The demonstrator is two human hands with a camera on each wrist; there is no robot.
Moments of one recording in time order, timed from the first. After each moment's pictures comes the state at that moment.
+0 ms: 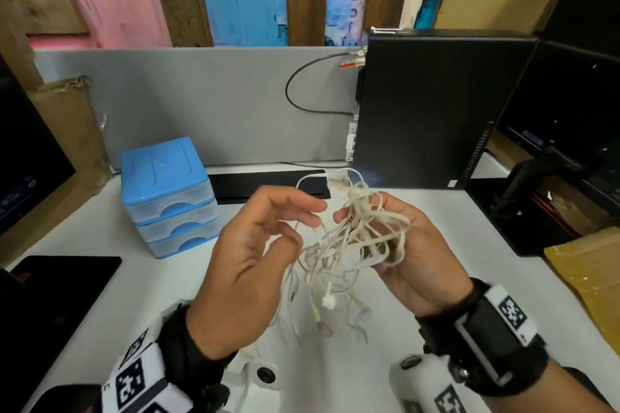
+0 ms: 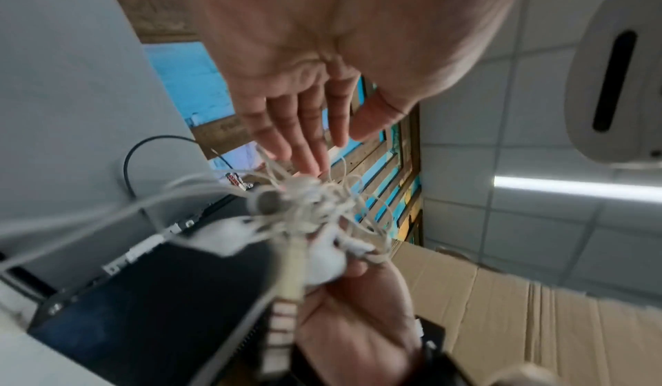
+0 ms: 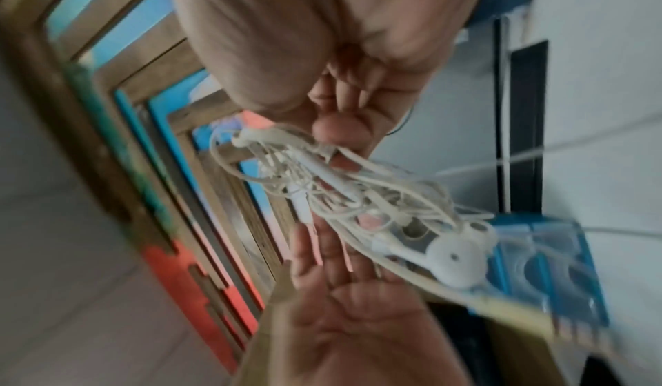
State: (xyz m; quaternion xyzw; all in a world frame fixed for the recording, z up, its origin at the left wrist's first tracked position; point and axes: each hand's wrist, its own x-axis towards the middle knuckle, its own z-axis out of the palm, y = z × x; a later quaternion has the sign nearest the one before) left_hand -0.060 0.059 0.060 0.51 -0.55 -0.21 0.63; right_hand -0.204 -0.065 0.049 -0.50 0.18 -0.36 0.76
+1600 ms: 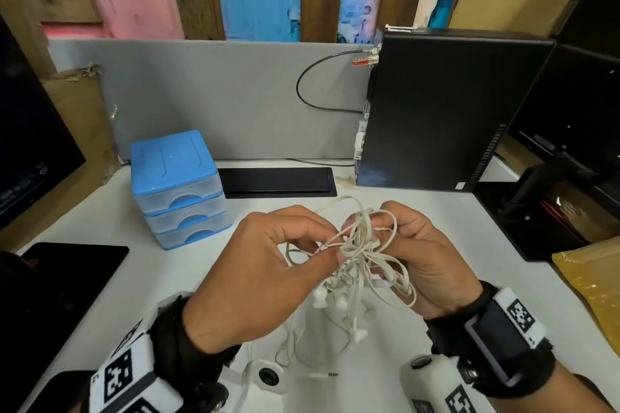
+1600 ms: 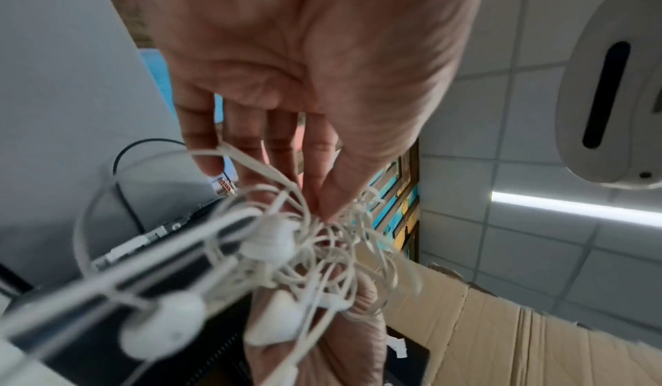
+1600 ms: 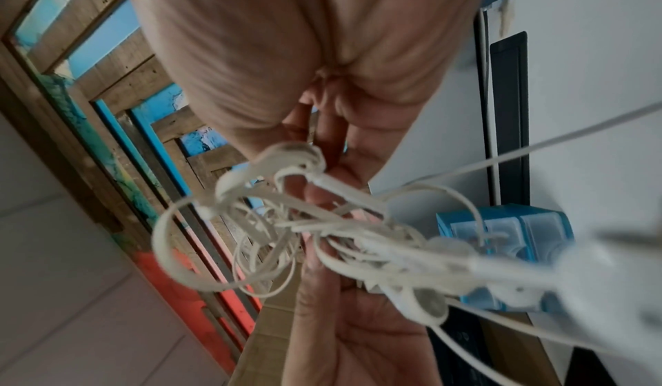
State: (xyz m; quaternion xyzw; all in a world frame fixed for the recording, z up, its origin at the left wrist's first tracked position) left_hand -0.055 0.061 0.063 0.57 -0.58 -0.22 0.54; right_hand -0.206 -0.064 0.043 -0.49 0.09 -0.30 0.81
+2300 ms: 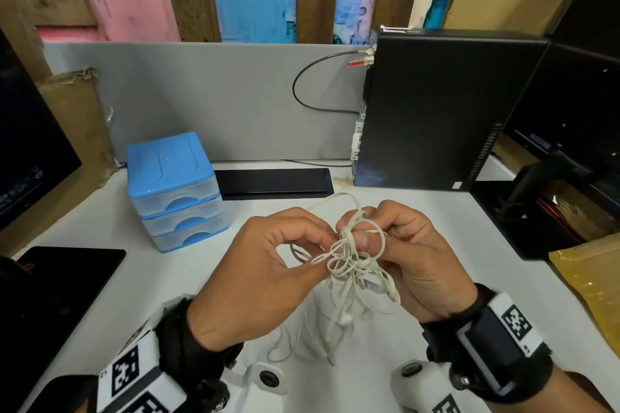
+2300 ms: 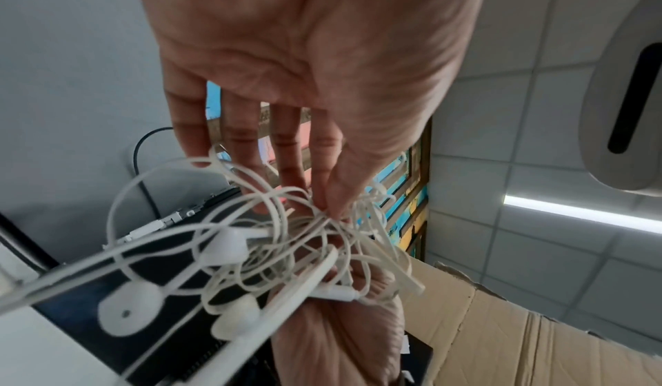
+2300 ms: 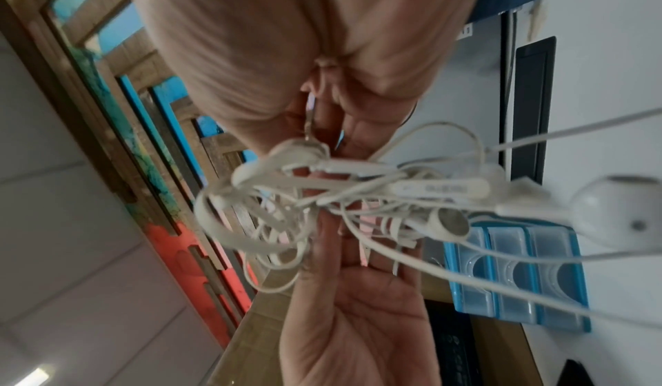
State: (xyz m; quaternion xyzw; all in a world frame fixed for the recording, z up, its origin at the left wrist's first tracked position) left_hand -0.054 0.056 0.055 0.55 -0.59 -0.23 0.55; right_hand -0.203 -0.063 0.041 -0.53 0.06 -0.34 0.78
